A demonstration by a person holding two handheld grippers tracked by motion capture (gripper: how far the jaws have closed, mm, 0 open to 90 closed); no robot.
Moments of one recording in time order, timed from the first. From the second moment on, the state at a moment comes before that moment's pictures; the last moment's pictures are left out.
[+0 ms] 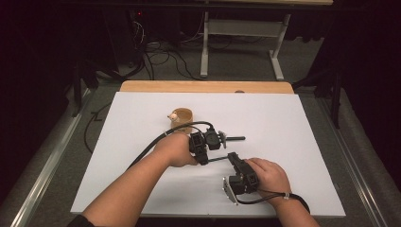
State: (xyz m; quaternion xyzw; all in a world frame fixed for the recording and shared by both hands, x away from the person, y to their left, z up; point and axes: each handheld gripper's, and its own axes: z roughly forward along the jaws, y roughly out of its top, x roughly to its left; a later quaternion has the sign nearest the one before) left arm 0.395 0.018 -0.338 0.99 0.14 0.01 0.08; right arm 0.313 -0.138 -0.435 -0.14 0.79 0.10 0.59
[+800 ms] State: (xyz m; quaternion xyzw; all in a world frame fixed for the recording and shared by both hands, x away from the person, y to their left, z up) left arm 0.396 0.021 -0.340 0.98 0.16 0.03 0.06; right arm 0.315 -0.139 -0.435 -0.14 0.79 0.10 0.58
